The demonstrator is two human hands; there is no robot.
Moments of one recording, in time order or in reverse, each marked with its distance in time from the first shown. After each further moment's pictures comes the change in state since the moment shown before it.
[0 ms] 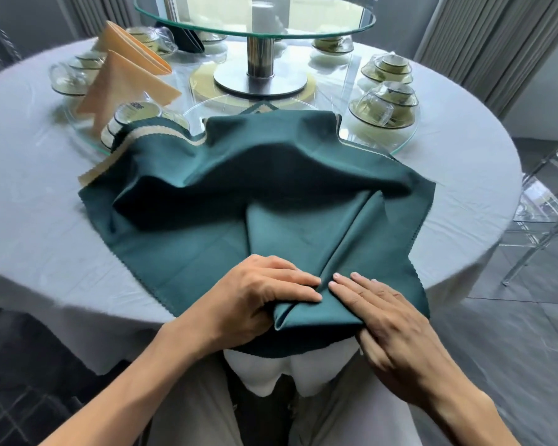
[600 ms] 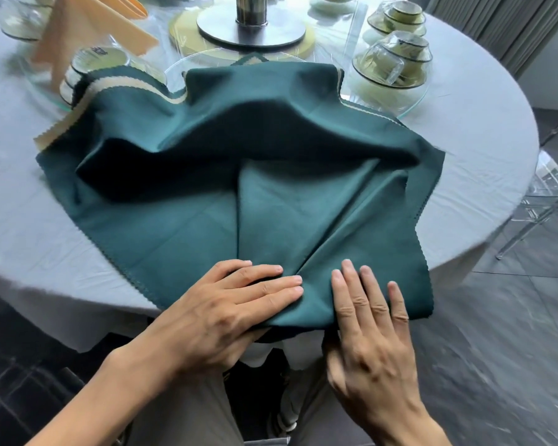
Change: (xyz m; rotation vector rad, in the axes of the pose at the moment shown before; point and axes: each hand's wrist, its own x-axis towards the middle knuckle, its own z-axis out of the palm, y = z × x) left_hand -0.038 0.006 0.018 0.310 -0.061 0.031; right_hand -0.026 -0.026 0.053 -0.261 0.231 0.169
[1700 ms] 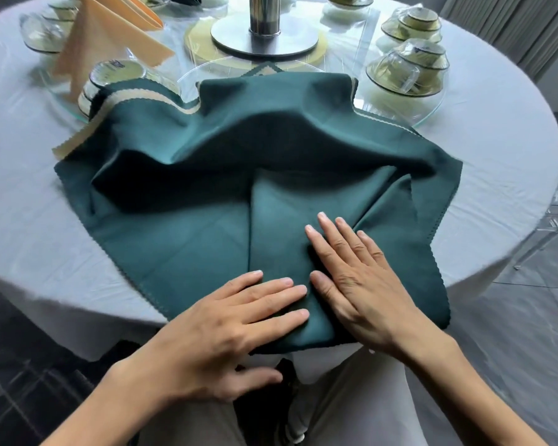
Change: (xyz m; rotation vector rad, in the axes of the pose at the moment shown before) left_hand -0.005 -0.005 -0.006 0.071 -0.130 0.026; right_hand 0.092 0.018 0.012 0.111 -0.335 -0.190
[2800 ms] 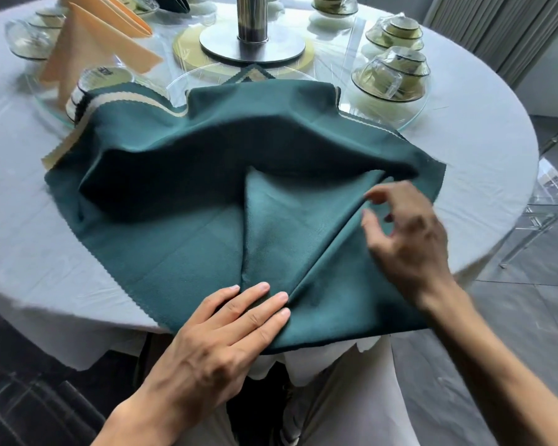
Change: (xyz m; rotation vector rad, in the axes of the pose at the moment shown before) left_hand -0.008 0.024 0.021 0.106 0.216 -0.130; right_hand 0.020 0.042 -0.049 0.205 0.476 0.330
